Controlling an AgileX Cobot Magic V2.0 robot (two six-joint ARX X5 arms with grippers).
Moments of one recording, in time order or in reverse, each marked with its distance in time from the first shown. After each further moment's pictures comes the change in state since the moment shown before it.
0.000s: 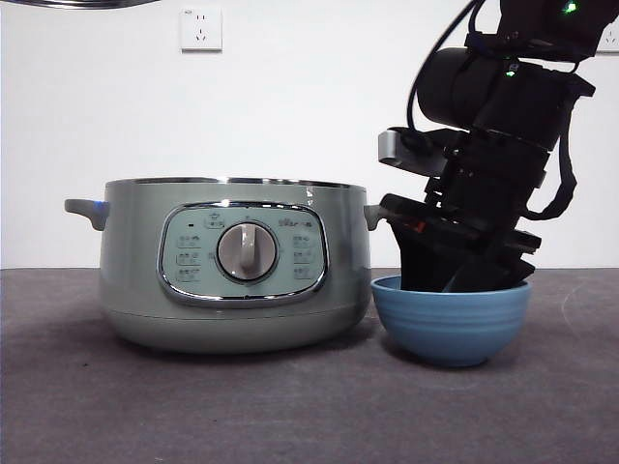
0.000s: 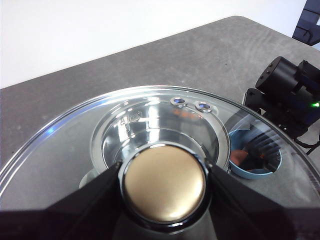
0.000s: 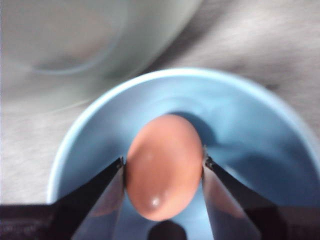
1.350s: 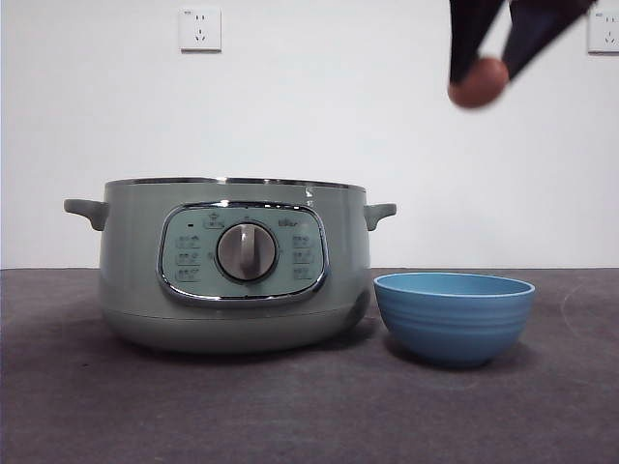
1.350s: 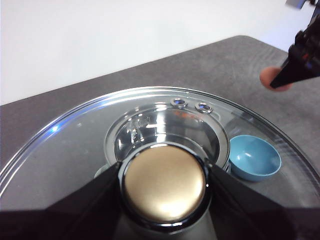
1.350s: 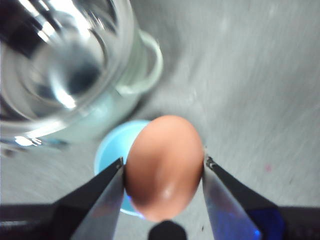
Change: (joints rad) left arm 0.000 -0.143 0.000 -0.081 -0.042 -0.009; right arm -0.068 -0.196 0.533 -0.605 0.109 0.021
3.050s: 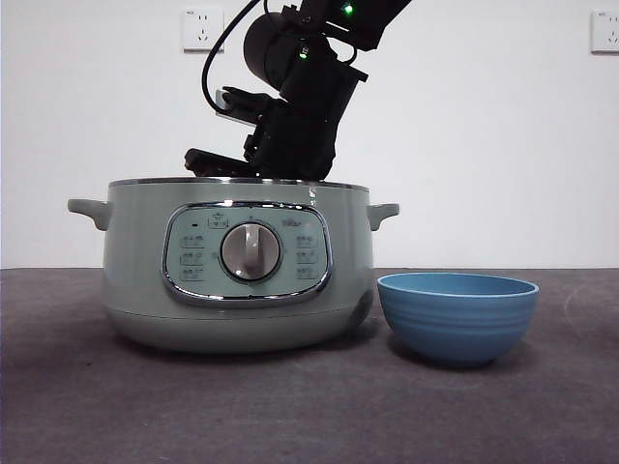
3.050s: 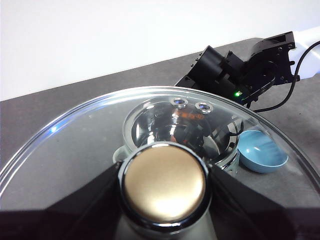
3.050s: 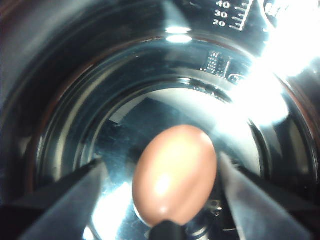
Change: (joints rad) left arm 0.000 -0.136 0.000 -0.123 -0.060 -0.024; right arm 0.290 0.586 0.132 0.521 -0.012 0.121
